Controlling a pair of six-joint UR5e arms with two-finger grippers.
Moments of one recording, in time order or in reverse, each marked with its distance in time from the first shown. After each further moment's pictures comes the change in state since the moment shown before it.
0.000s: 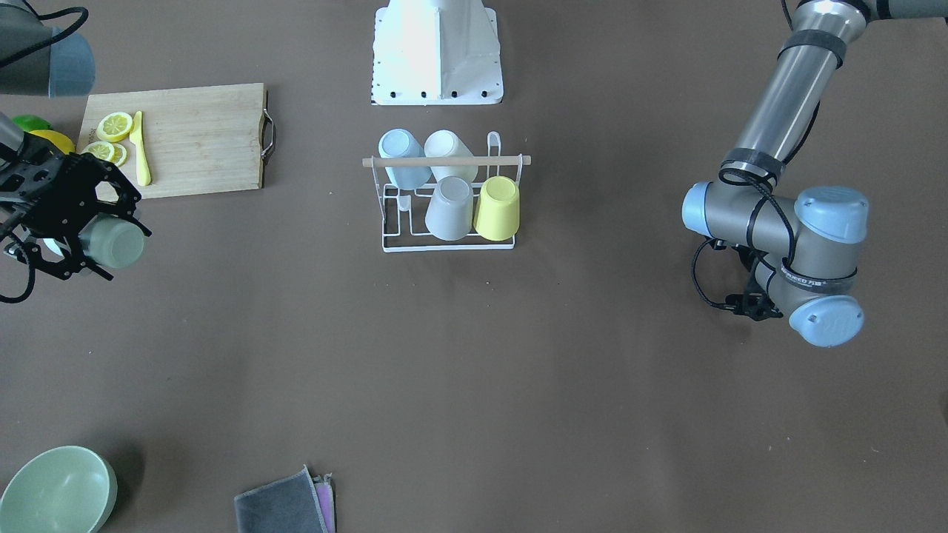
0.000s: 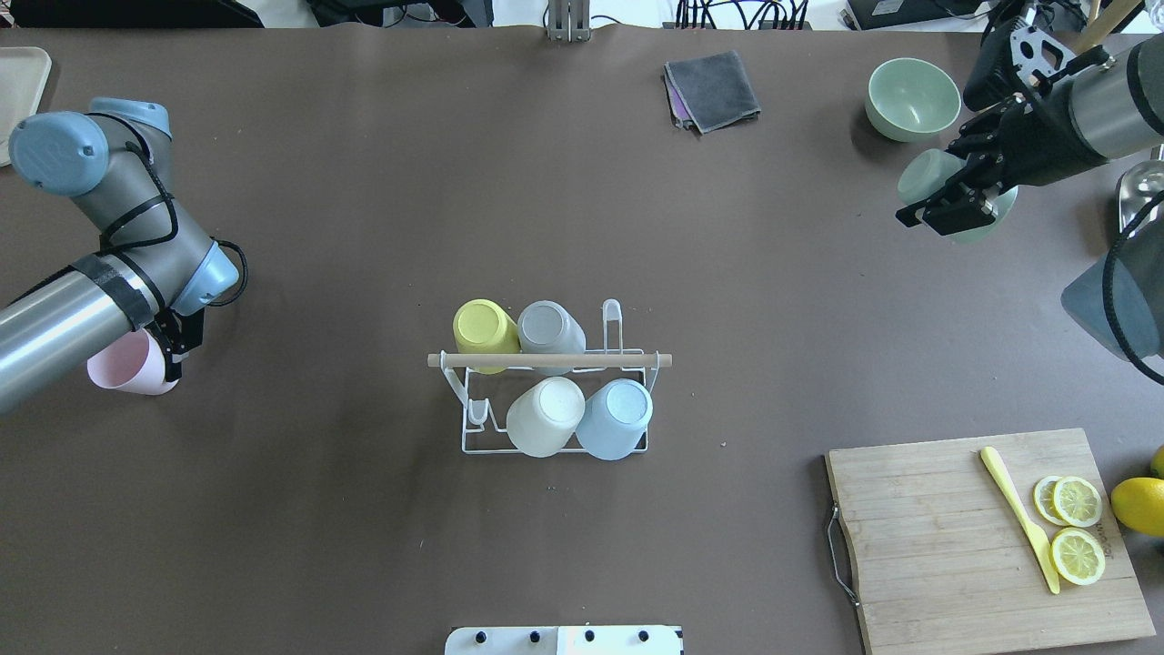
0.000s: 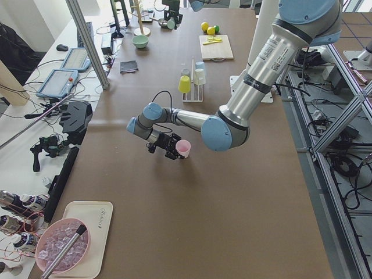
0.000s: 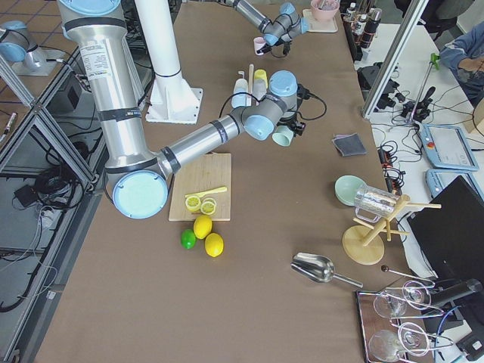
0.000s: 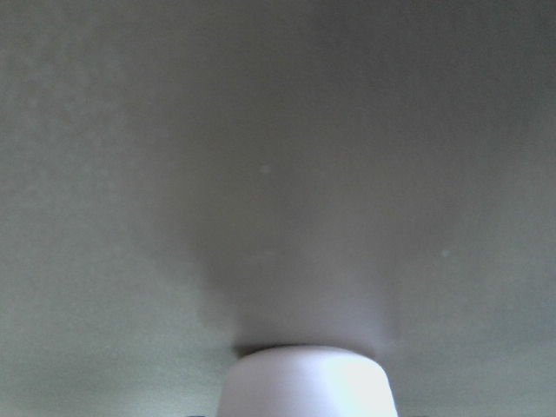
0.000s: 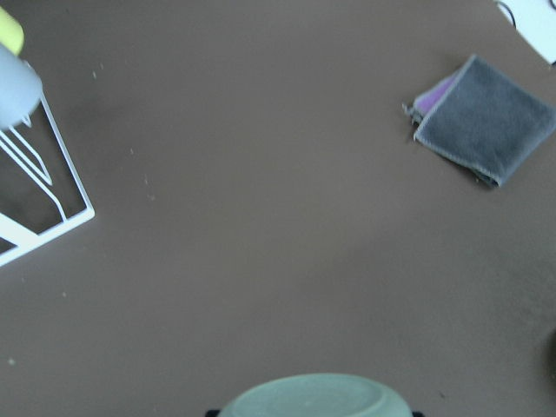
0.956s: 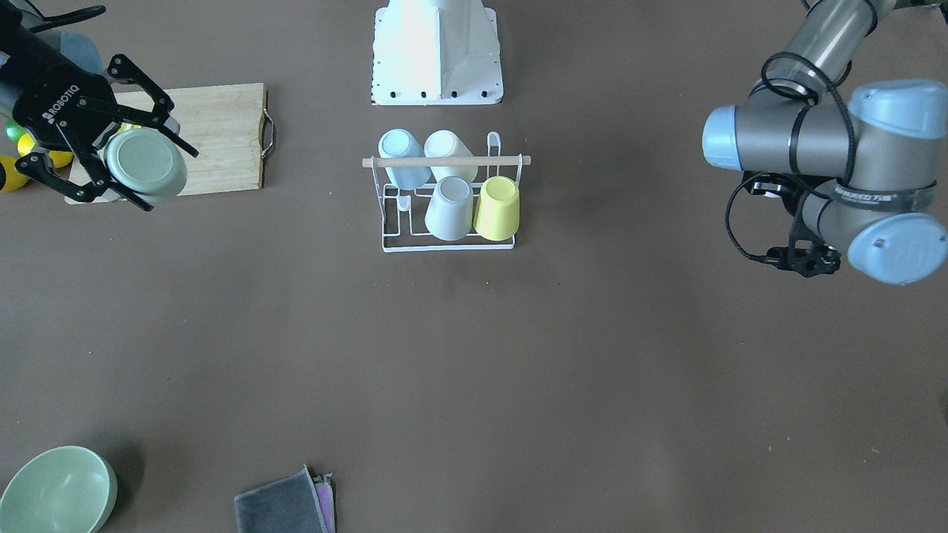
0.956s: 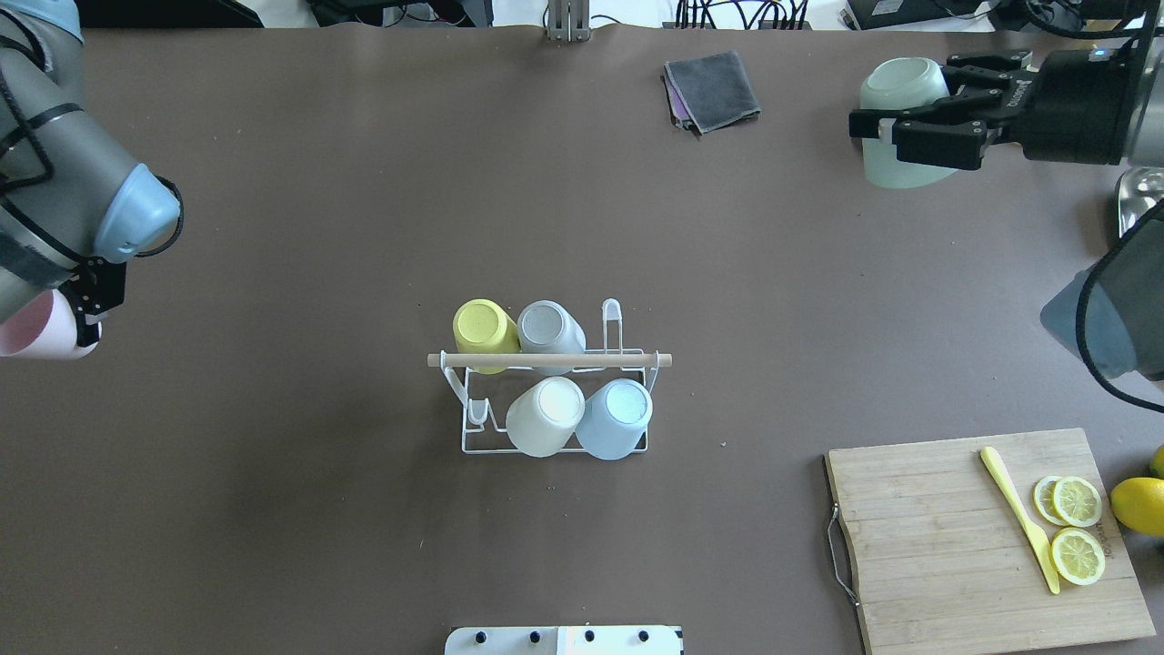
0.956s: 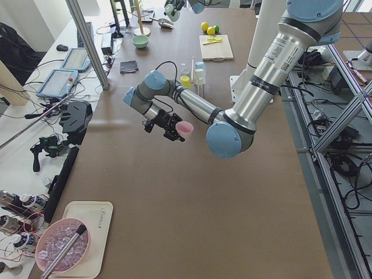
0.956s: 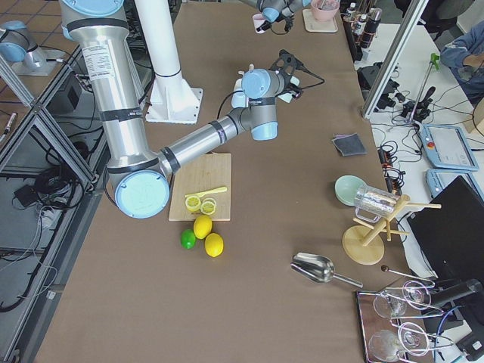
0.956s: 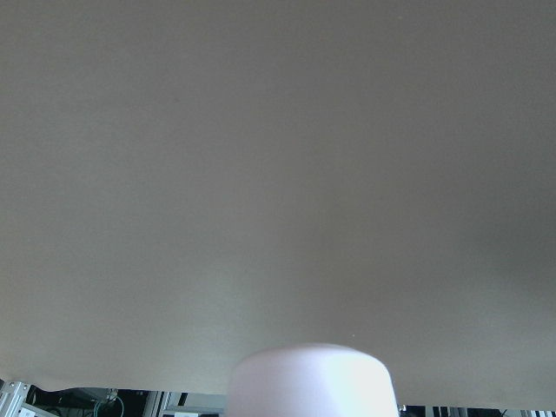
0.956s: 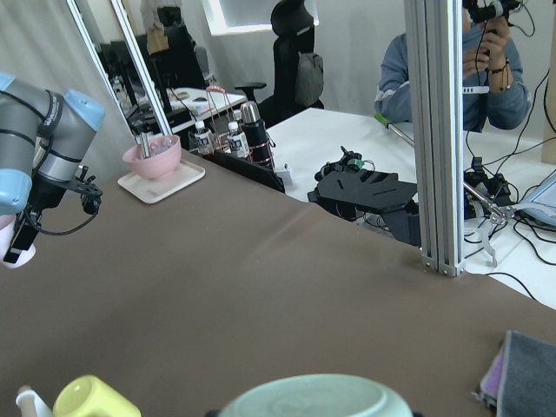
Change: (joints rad) left arm -0.130 0.077 -0.484 0.330 0.128 0.003; right arm -0.071 0.004 -0.004 0.748 -0.273 0.722
